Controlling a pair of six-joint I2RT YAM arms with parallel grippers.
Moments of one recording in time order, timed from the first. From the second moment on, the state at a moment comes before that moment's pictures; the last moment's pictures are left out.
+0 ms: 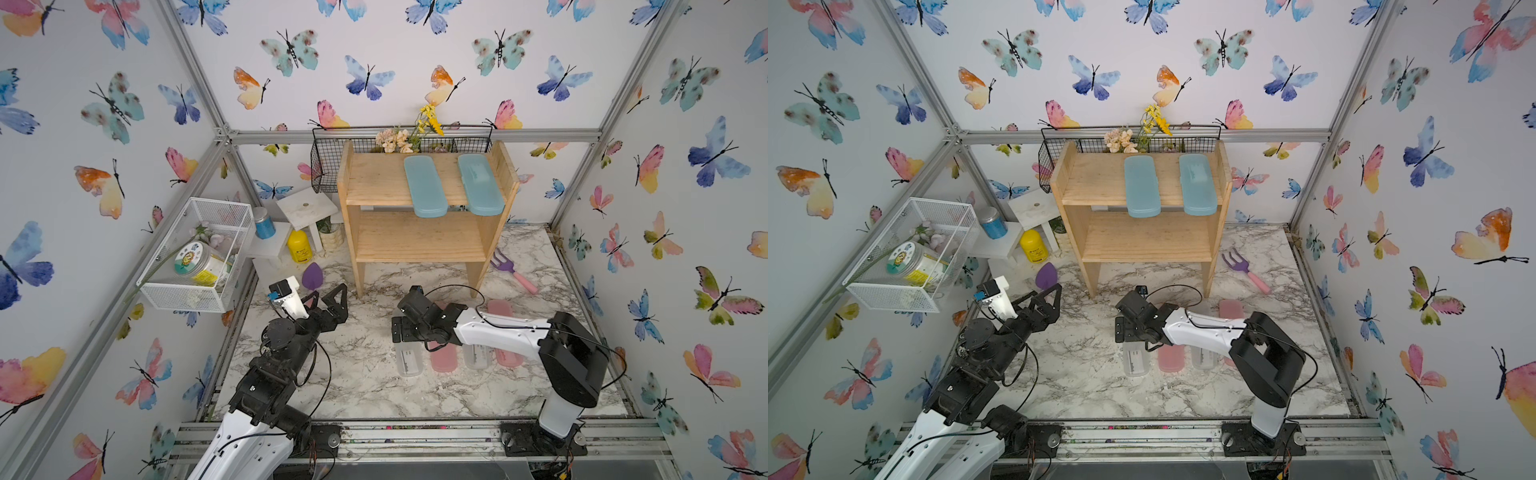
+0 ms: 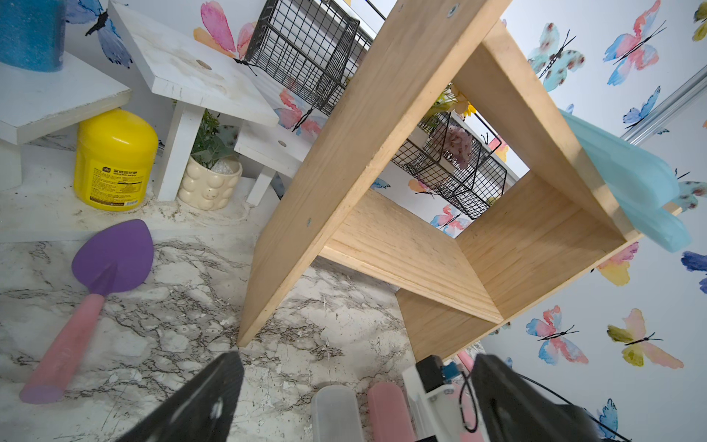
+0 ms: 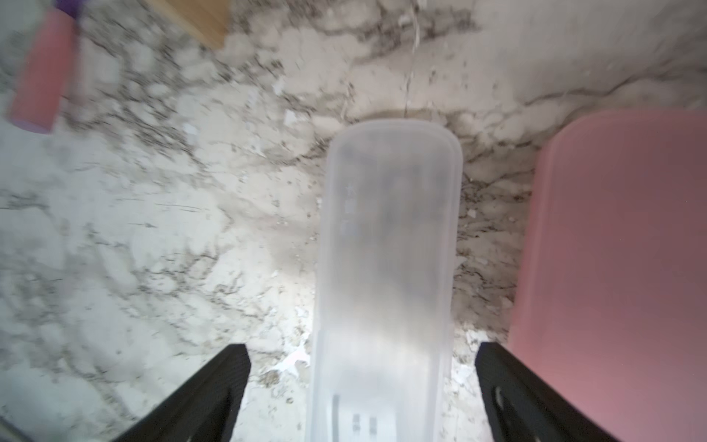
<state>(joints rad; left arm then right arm) -0.45 0.52 0.56 -0.13 -0.12 -0.66 0.99 1.70 1.15 -0.43 0.14 0.76</state>
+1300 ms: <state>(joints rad) -0.58 1.42 1.41 0.14 0.34 -1.21 0.68 1.08 1.01 -0.70 0.22 0.59</state>
